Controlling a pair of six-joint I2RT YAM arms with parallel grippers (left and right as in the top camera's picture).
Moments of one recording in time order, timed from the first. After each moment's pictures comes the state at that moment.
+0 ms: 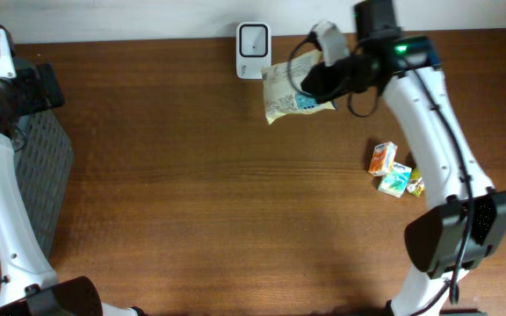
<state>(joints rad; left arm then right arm) 0.36 1.66 1.91 -1.07 -0.02 0.09 0.21 1.94 1.96 -1.03 -0.38 -0.14</state>
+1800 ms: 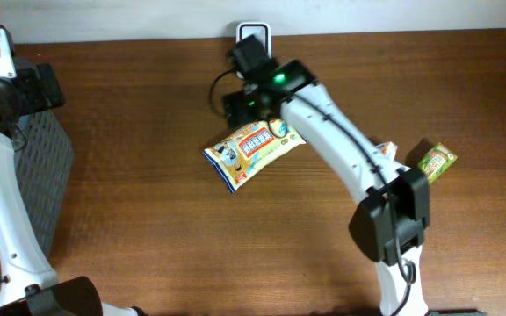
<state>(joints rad) 0.36 1.66 1.91 -1.07 -0.02 0.09 0.52 2.16 2.07 -1.06 0.01 0.40</state>
